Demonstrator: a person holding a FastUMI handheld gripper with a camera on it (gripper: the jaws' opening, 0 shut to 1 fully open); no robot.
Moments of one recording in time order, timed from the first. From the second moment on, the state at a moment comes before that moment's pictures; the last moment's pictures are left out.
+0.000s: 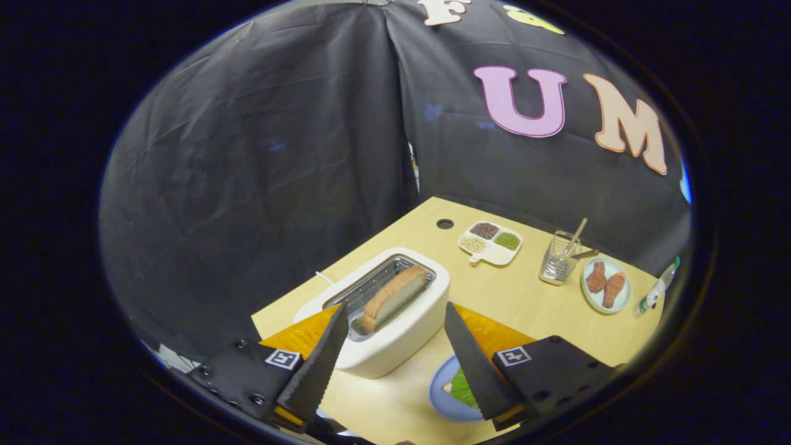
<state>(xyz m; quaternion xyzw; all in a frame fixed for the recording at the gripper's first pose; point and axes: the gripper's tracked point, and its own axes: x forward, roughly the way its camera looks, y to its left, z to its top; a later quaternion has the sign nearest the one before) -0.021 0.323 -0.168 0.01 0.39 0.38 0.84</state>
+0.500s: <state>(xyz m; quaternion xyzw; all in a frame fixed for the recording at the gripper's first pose) 0.007 0.361 -0.203 0.05 0.43 0.34 0.83</state>
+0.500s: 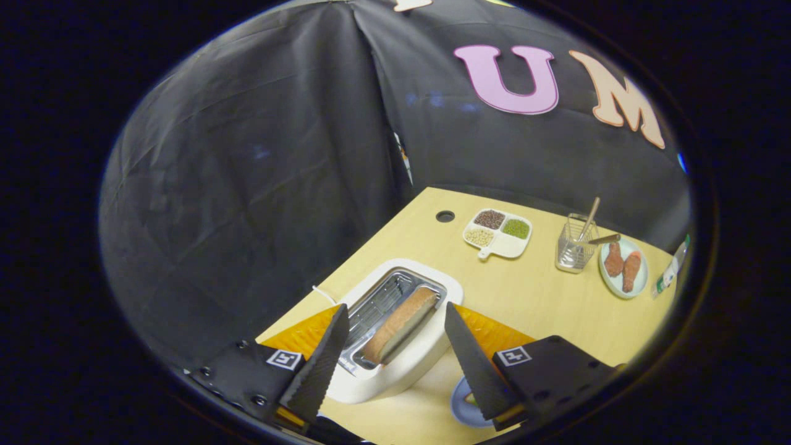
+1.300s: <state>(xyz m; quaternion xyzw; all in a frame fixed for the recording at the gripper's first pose) 0.013 0.366 -0.234 0.05 0.48 0.31 0.82</state>
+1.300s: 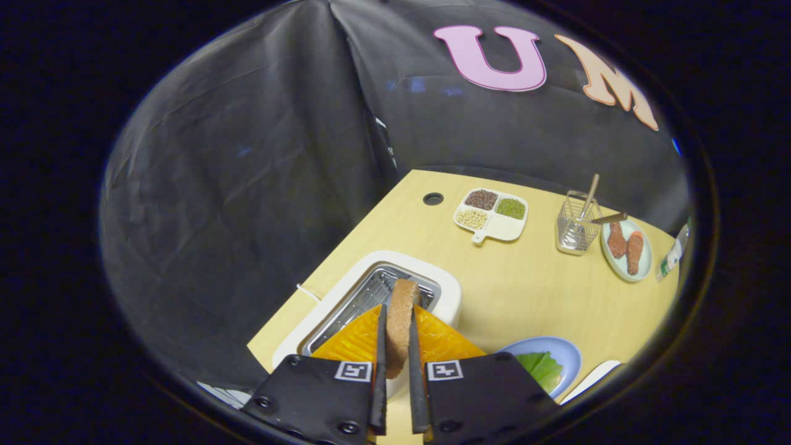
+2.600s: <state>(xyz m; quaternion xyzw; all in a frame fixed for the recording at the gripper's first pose) 0.010 0.233 -0.183 0.12 0.42 0.26 0.86</state>
